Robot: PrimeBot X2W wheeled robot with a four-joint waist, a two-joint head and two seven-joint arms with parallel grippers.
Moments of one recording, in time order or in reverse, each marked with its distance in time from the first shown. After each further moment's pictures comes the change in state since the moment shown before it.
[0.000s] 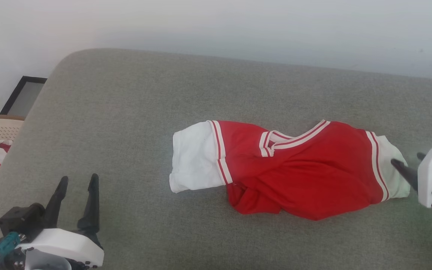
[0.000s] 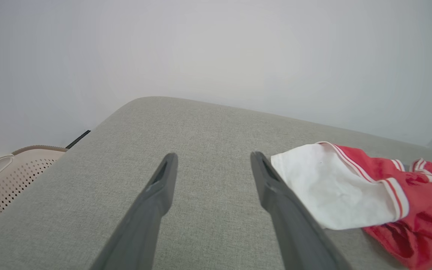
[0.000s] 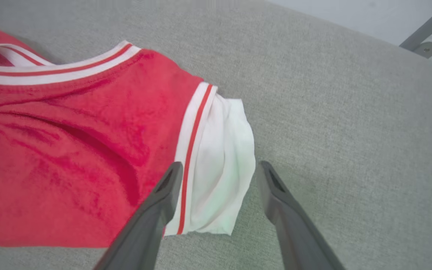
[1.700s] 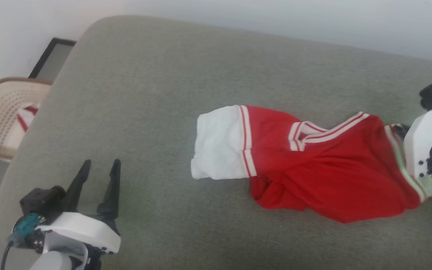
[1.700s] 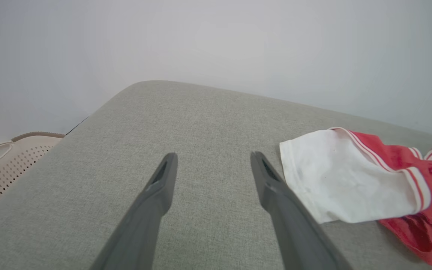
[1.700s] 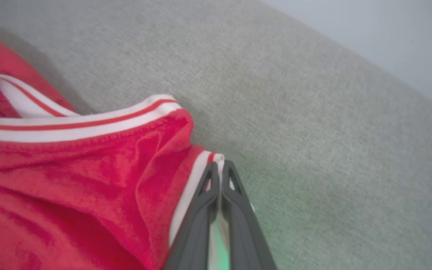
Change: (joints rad) left arm -0.108 -0.036 -0.067 0.050 0.009 -0.050 0.007; right arm -0.263 0.007 0.233 0.174 0.012 0.000 -0.084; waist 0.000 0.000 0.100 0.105
